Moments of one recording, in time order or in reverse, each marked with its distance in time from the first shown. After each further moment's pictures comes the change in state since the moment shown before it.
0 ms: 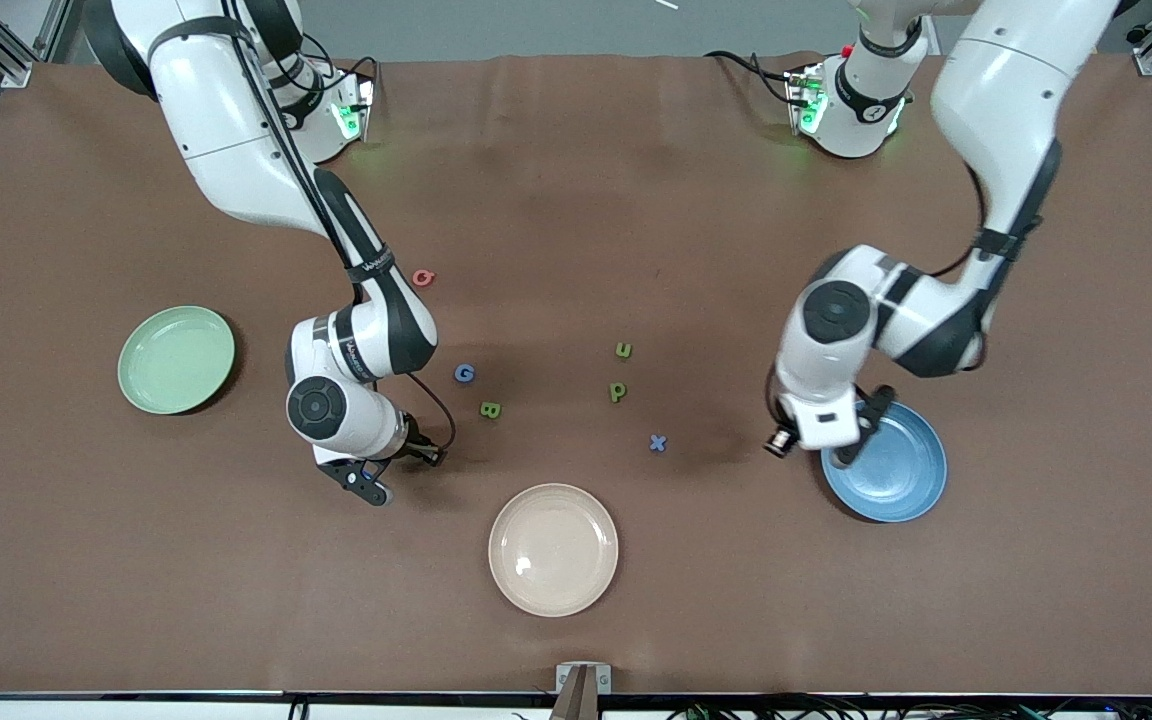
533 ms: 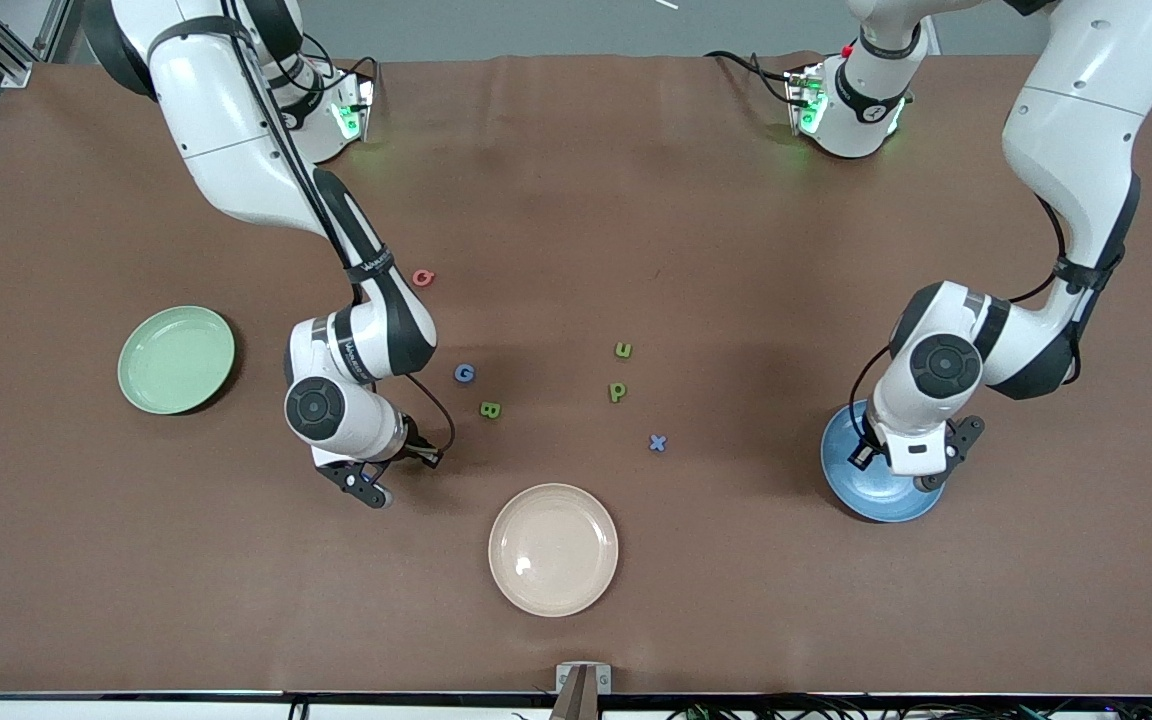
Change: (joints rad) left arm 0.183 0.085 0.003 -0.023 0.026 0.009 0.195; right arm 0.000 0.001 -0.001 0.011 -0.003 0.000 -0.022
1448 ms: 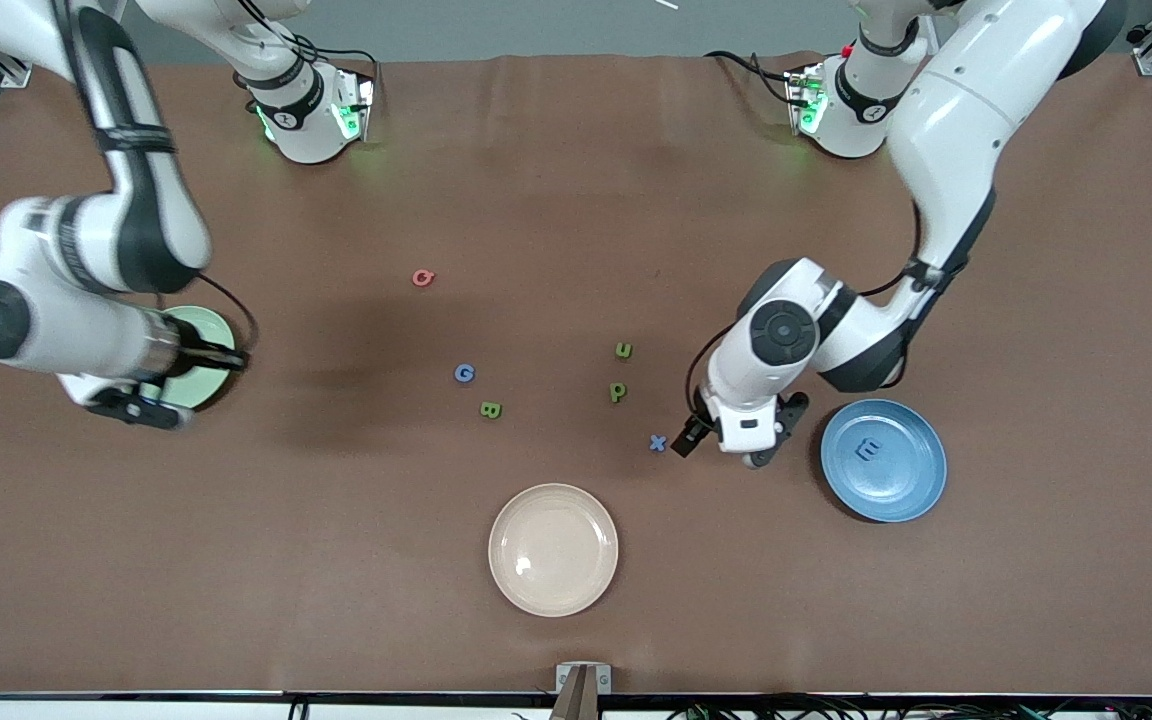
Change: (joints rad) left arm -0.301 0.124 -0.125 0.233 -0.215 -0.041 -0.272; right arm -0.418 -0.588 -0.019 -0.417 -0.144 -0.373 -0.736
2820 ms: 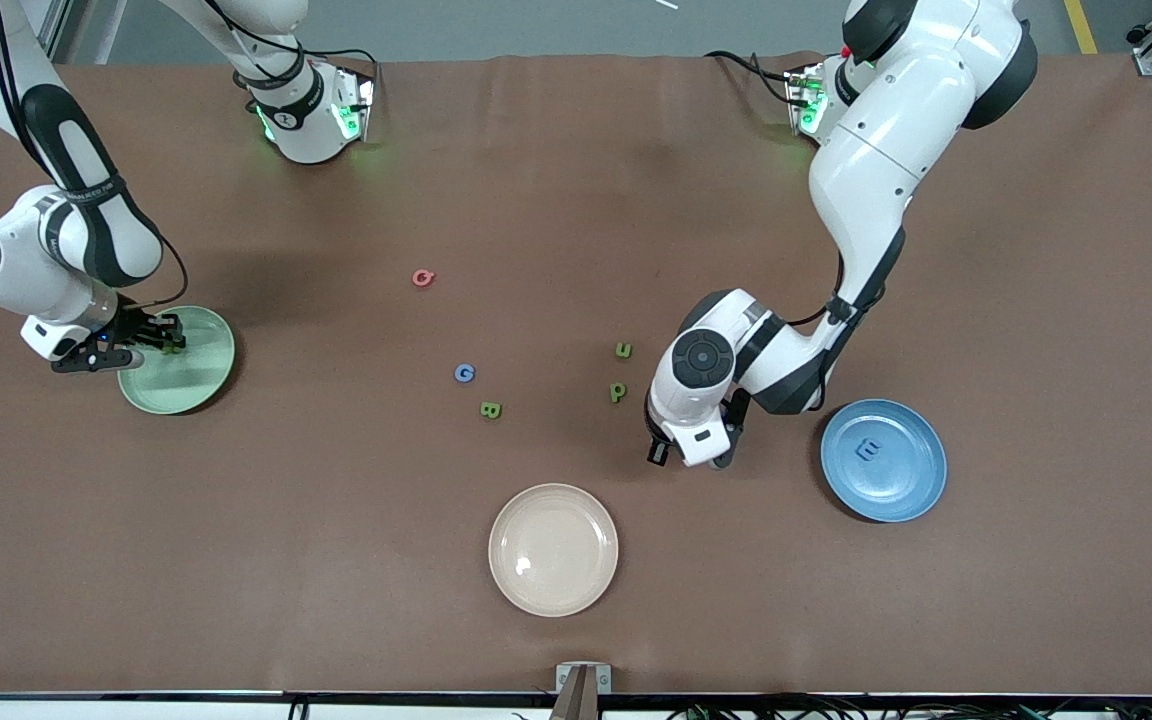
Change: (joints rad) left arm -0.205 0.135 0.168 0.159 -0.001 0.011 -0.301; right arm -0.332 0.129 0.015 -0.391 -0.030 0.690 -0.543
